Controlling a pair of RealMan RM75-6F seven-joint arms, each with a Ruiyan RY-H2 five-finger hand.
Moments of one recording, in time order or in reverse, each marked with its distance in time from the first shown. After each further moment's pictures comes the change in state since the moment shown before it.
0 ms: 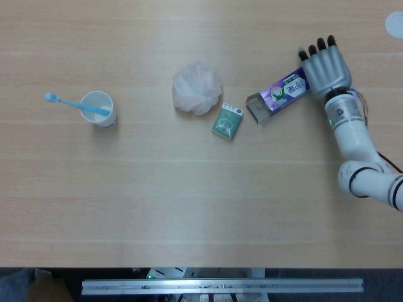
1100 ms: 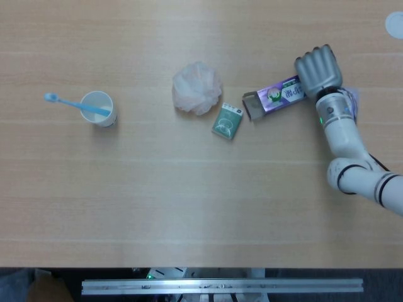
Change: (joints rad) left arm 0.006 0.001 -0.002 0.010 -0.006 -0.004 -0.010; right arm 0.036 -0.067 0.009 0.097 0.013 -0.028 0.025
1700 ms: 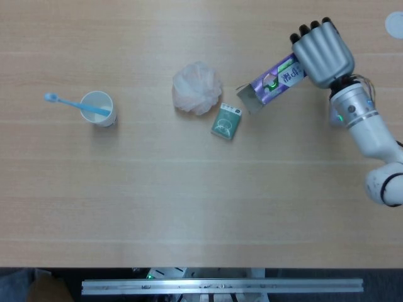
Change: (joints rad) left arm -0.007 -0.001 -0.001 0.008 0.025 0.004 -0.018; right arm -0.032 0.356 -0.043 -0.496 -0.307 0.258 0.005
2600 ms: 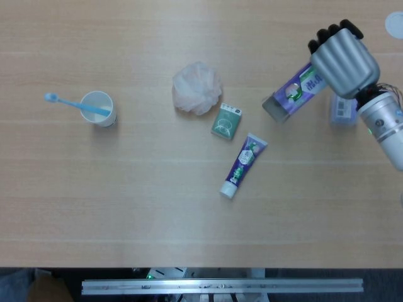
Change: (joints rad) left arm -0.014 -0.012 0.001 0.012 0.007 -0.016 -0.004; right arm -0.044 0.204 -0.073 -0.235 -0.080 0.045 -0.112
